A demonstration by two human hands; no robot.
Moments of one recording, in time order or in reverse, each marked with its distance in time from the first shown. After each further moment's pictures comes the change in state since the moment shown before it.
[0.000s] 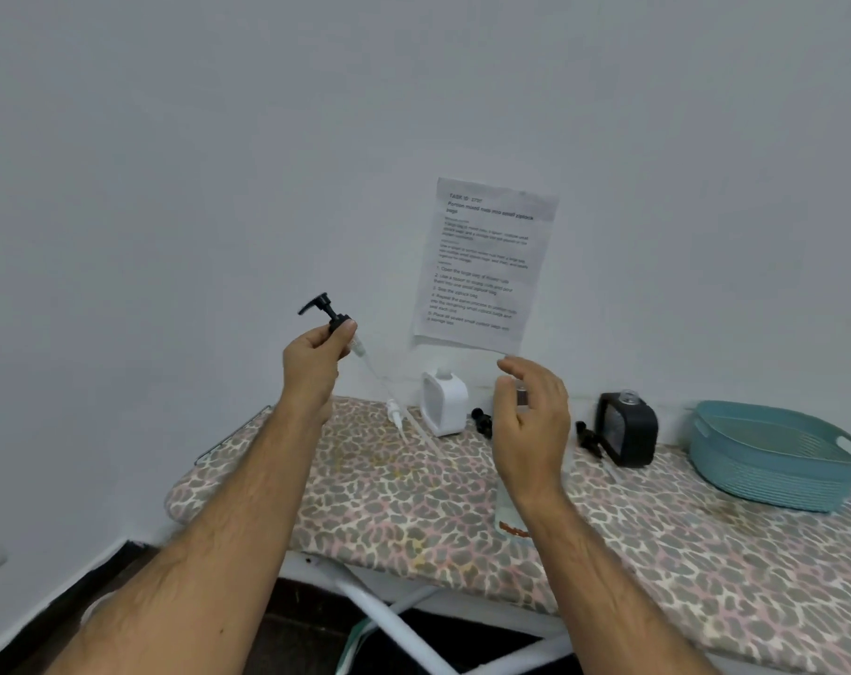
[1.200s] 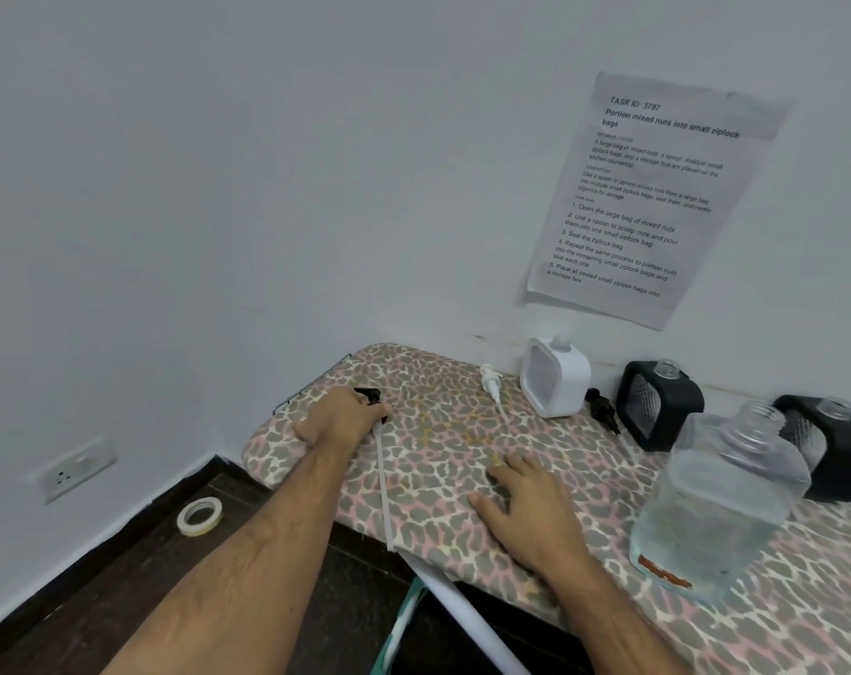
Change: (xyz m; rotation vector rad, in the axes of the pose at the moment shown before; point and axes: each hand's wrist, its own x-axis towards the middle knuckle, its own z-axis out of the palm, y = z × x) left_hand 0.086 -0.157 -0.122 1.168 0.156 -0.357; right_hand -0.094 0.095 0.109 -0.573 -1.046 0.049
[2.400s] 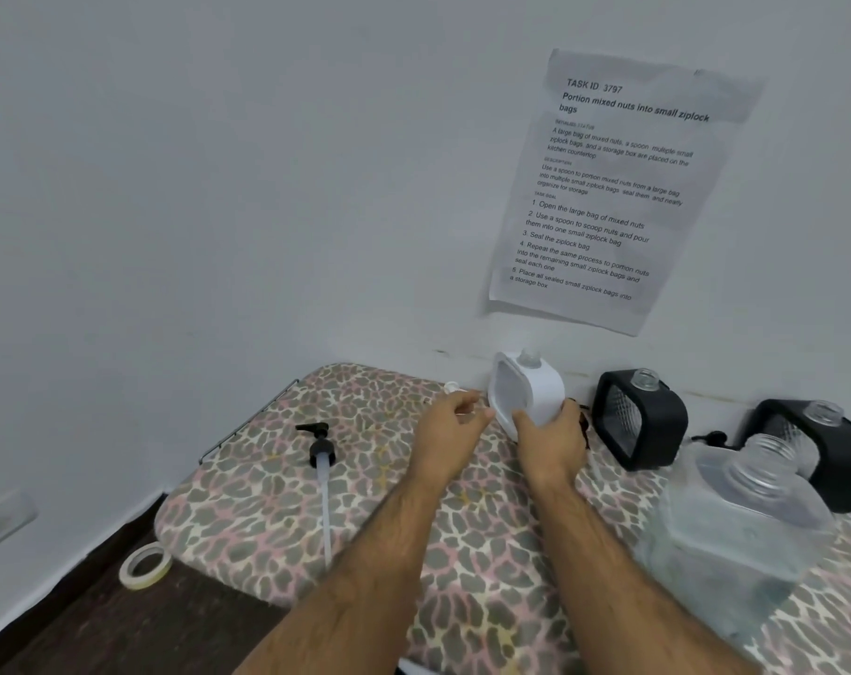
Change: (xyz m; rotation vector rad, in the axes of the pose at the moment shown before) left_hand -0.052 0.123 0.095 -0.516 -0.300 0.471; right_hand 0.120 0.049 -0.021 0.627 0.563 0.654
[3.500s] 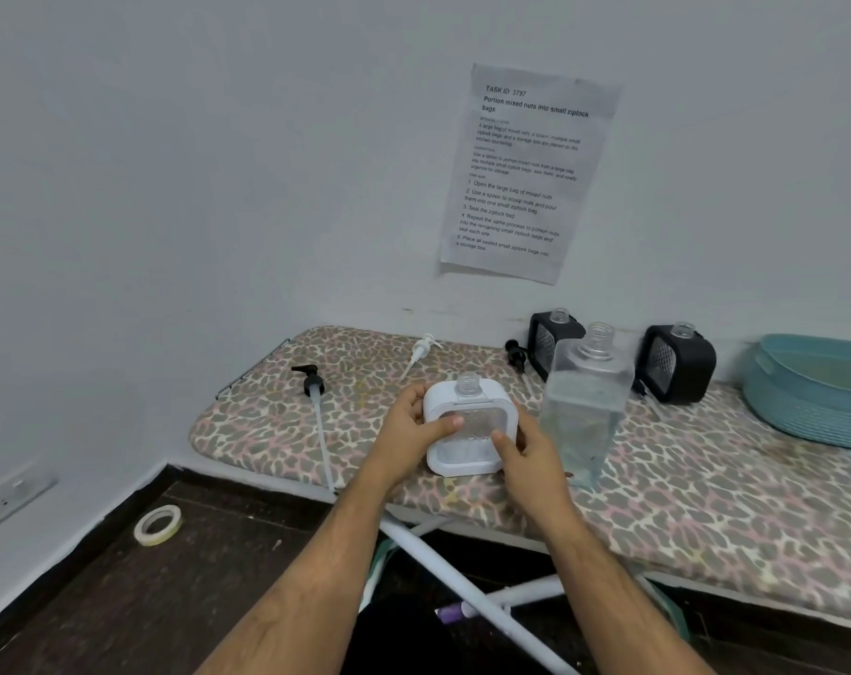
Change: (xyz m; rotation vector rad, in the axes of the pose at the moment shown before) left_hand -0.146 0.005 -0.019 -0.519 -0.220 -0.035; right_hand -0.136 0.049 -0.139 0.276 -0.411 -0.228
